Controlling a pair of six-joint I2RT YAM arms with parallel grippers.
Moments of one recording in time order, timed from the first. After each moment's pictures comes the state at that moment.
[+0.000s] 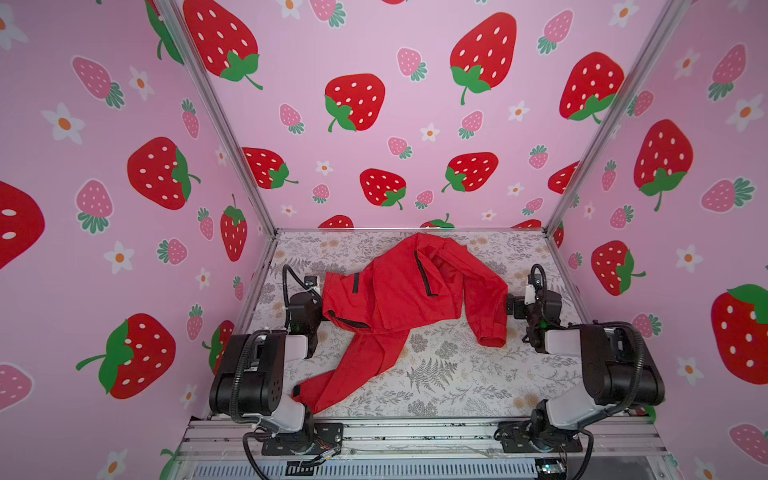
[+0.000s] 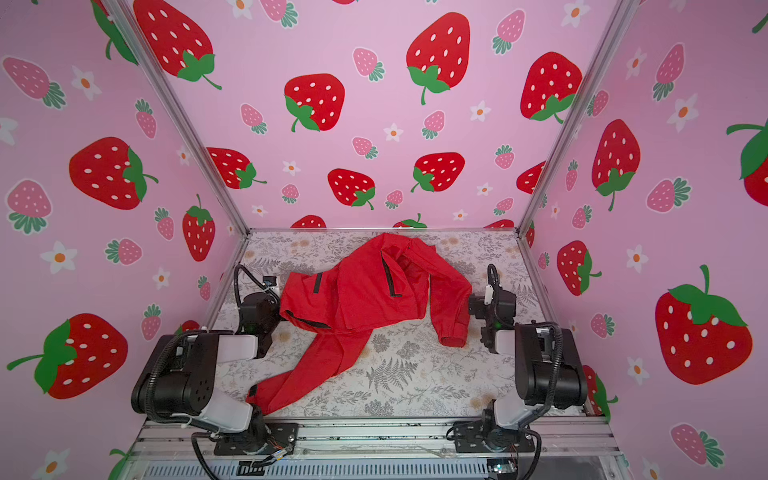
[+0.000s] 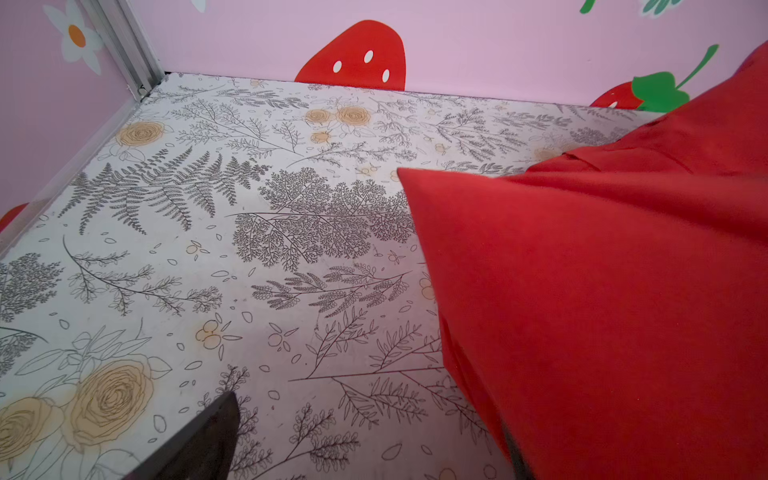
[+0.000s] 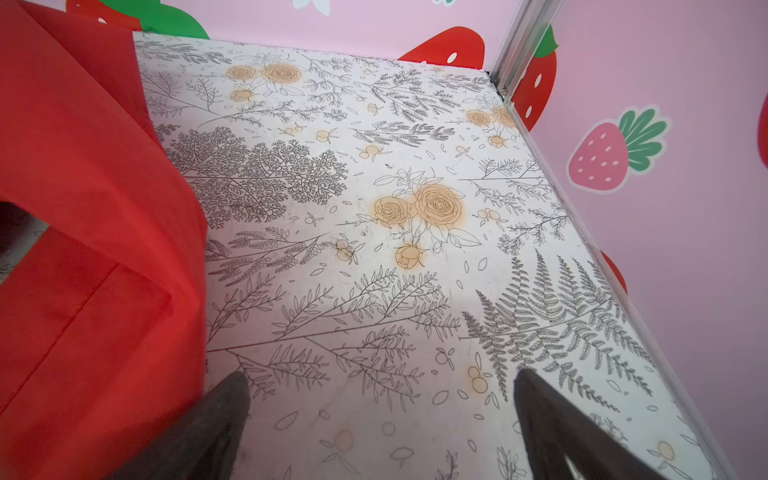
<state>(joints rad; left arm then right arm) 0.03 1.54 0.43 0.66 0.06 -0.02 0.00 1.57 0.45 0.66 0.06 -0.14</state>
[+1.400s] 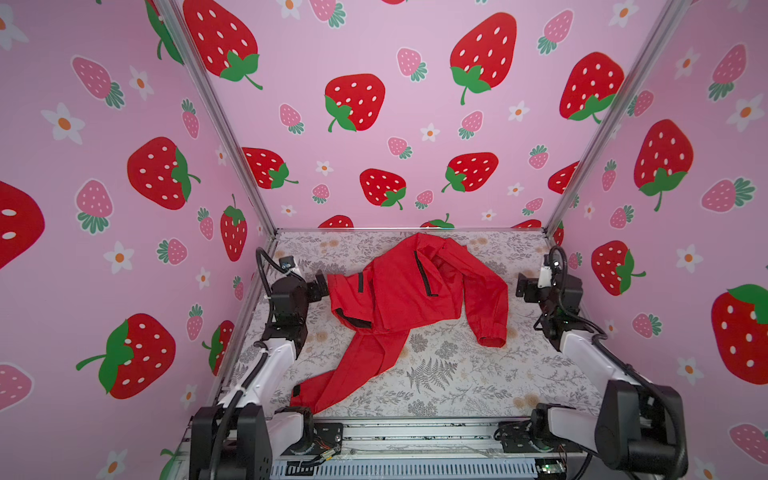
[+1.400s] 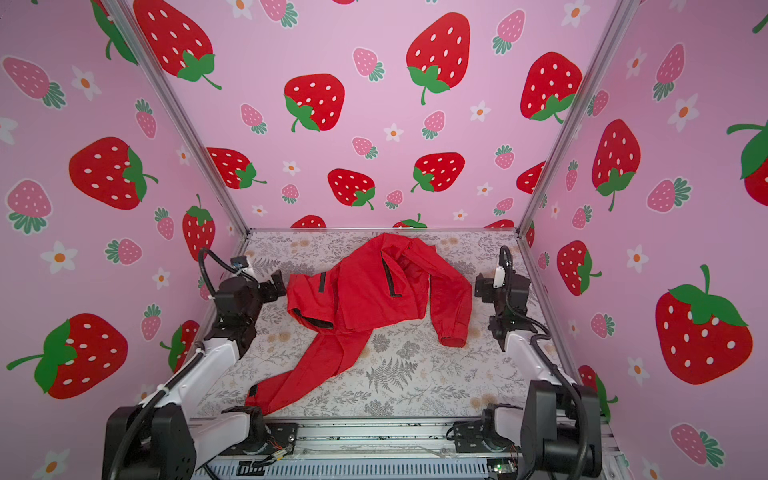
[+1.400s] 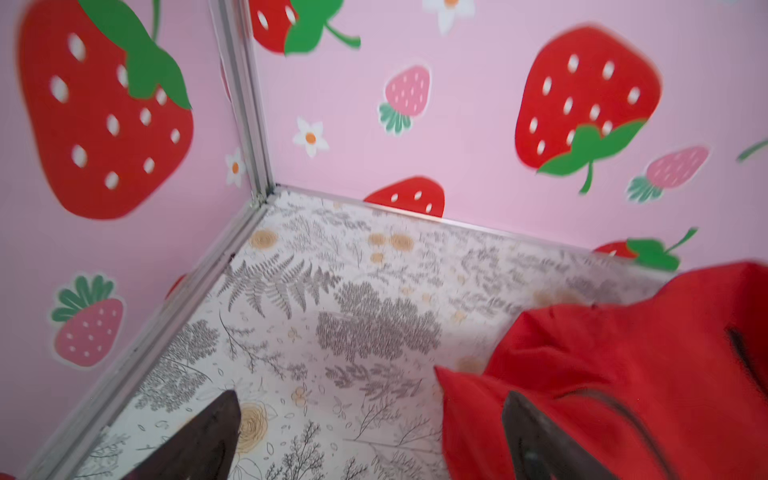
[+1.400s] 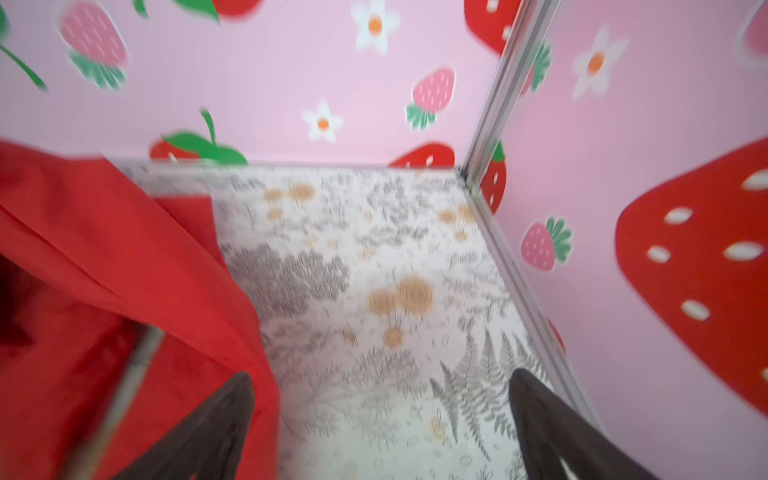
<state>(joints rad) 0.03 1.07 0.70 0.15 -0.12 -0.18 0.01 1.14 0.67 0.21 -0.02 -0.07</state>
